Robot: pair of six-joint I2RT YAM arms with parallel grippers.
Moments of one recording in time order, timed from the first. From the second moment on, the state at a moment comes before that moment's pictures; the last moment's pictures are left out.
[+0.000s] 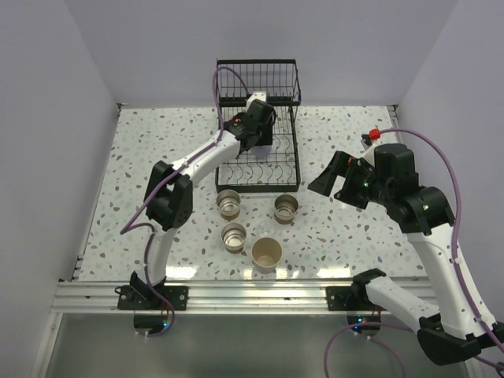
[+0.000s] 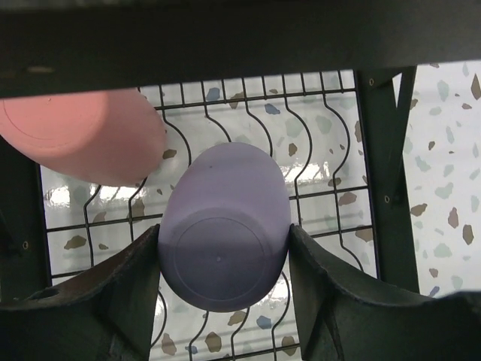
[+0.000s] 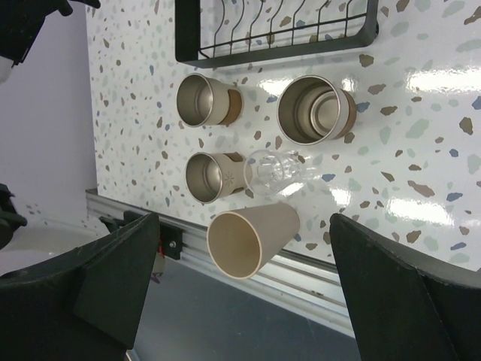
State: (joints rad) left arm -0.63 2.17 1.96 -0.51 -0.35 -0.45; right arm 0.34 0.94 1.31 -1.03 -0.22 0.66
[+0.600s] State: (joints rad) left arm -0.63 2.33 2.12 -0.43 -0.41 -0.43; right arm 0.34 0.95 1.30 -1.06 -0.20 0.66
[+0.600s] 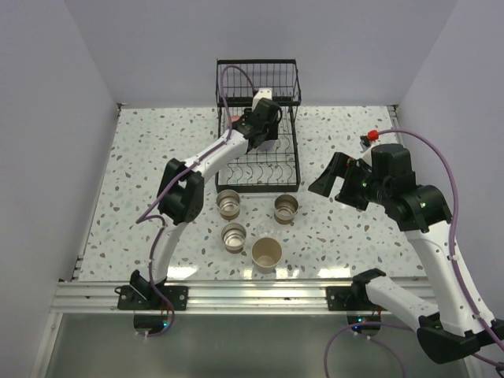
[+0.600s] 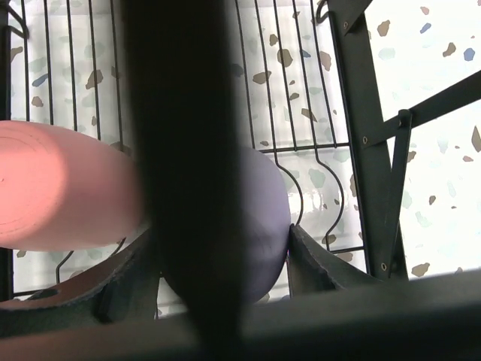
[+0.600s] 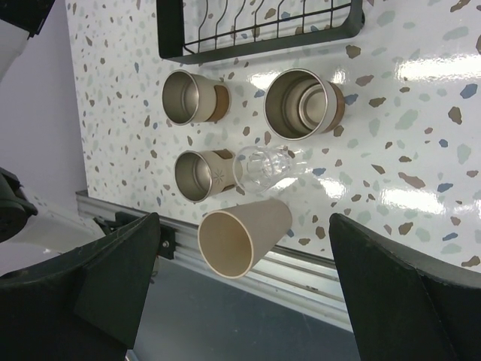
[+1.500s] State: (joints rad) left arm -0.63 2.34 2.14 -0.45 -0.44 -0.40; right arm 0.34 0.96 1.29 -1.05 -0.19 0.66
